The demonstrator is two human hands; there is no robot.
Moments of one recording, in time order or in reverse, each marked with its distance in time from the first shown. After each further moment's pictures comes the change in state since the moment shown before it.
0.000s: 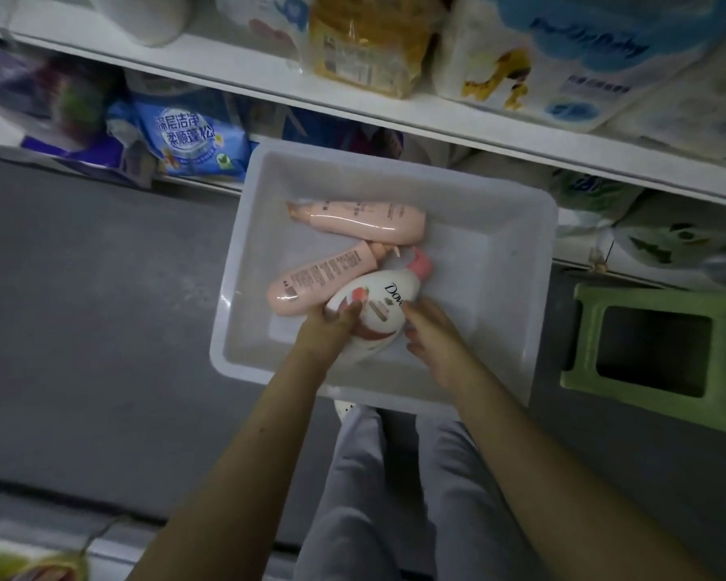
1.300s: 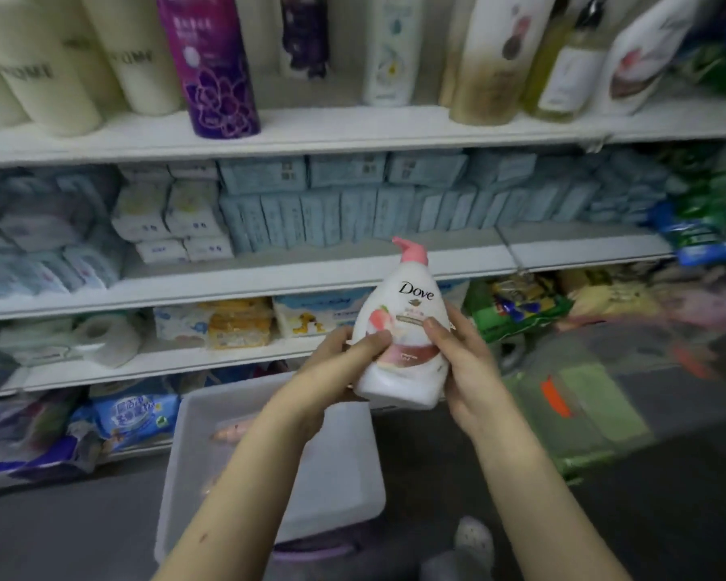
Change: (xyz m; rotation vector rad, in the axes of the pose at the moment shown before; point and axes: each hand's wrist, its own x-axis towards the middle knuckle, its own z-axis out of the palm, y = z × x) left_hand -0.333 0.204 0.111 0.143 -0.460 0.605; right_hand -0.370 -0.115 -0.192 0.708 0.061 -0.884
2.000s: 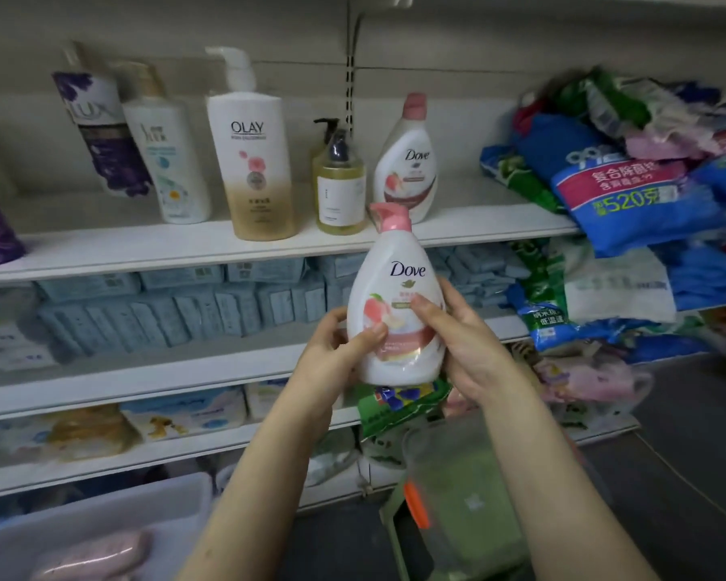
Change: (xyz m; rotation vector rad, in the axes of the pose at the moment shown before) left_hand 0.096 0.133 0.308 -0.173 -0.011 0.296; right_hand 0.095 -0.266 -0.220 -0.105 -0.188 -0.144
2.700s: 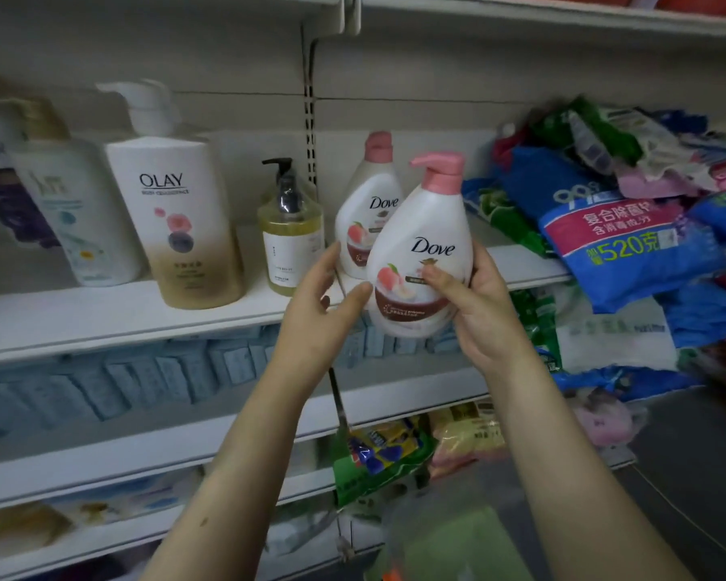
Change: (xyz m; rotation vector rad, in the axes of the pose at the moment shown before) left_hand 0.140 0.061 0.045 0.310 0.071 0.453; right_hand 0.120 -0.073 -0.045 -0.033 0.033 -0.335
